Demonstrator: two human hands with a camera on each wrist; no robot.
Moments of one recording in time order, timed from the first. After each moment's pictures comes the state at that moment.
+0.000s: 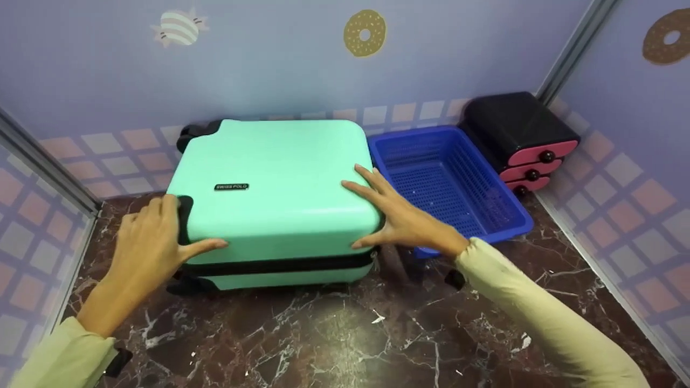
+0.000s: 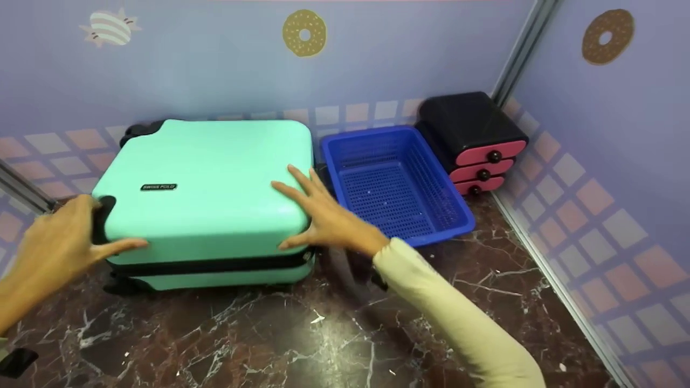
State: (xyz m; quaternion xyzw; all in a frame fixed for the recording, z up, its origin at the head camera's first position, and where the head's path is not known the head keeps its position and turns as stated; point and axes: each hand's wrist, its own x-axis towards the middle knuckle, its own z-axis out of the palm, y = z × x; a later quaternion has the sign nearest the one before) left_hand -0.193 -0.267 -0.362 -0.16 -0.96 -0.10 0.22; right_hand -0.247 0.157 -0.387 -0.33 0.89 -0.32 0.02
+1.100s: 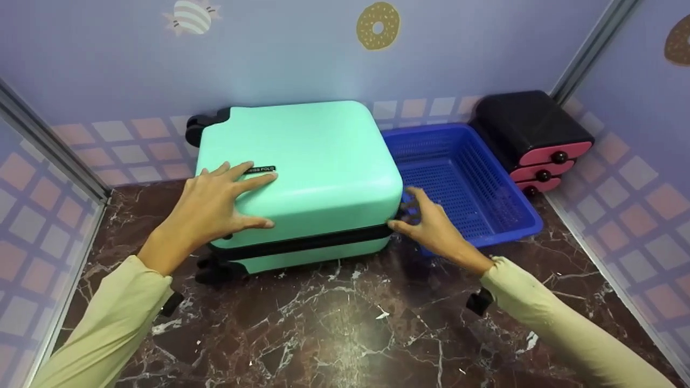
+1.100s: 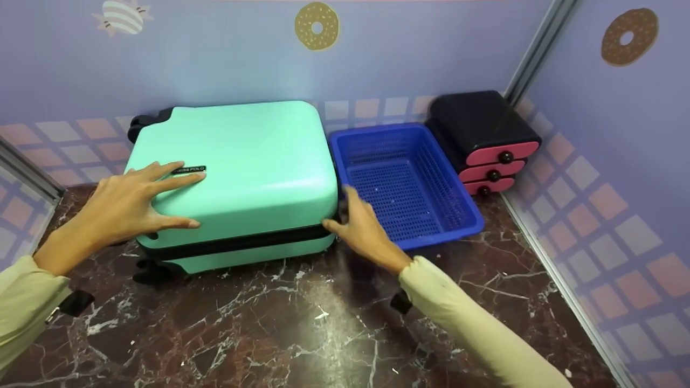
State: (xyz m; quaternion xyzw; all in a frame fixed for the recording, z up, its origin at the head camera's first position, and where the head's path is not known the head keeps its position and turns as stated) left_hand -0.229 -0.214 -0.328 -0.26 -0.96 -0.05 0.07; right_hand -0.231 0.183 -0.416 -0.12 0.88 -0.46 0.02
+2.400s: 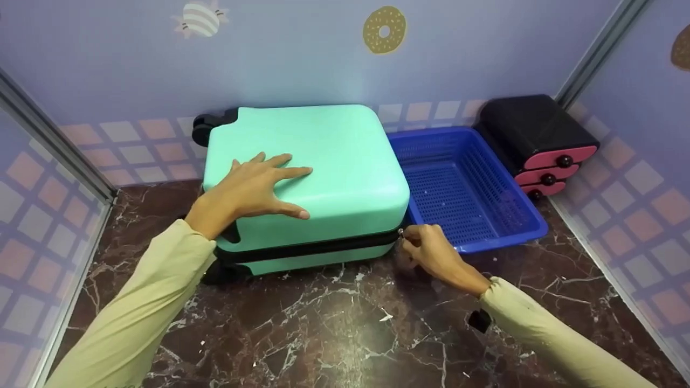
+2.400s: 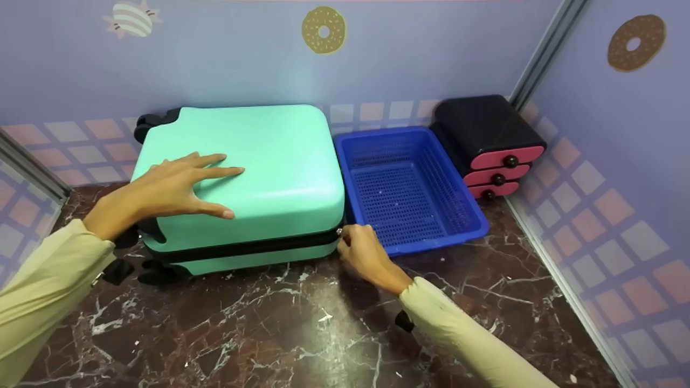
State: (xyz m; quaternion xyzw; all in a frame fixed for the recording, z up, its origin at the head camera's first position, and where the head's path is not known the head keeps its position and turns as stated) left_hand -0.258 -0.174 -0.306 -0.24 -0.96 -0.09 -0.09; right_hand -0.212 0.181 -0.448 -0.16 0.89 -0.43 0.04
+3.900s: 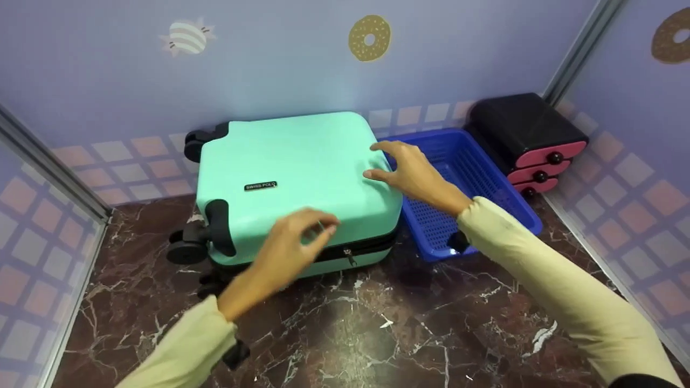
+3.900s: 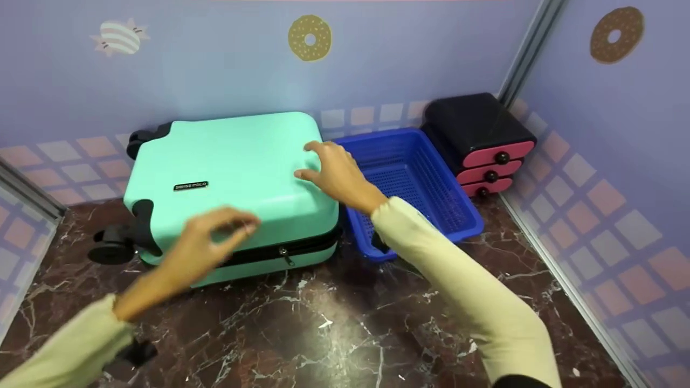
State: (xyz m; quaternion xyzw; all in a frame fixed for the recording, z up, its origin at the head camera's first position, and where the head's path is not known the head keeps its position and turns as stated) left_hand -0.184 -0.120 -0.369 -0.27 -0.86 -0.44 0.05; right_hand -0.293 0.139 -0.335 -0.20 0.93 -0.32 -0.01
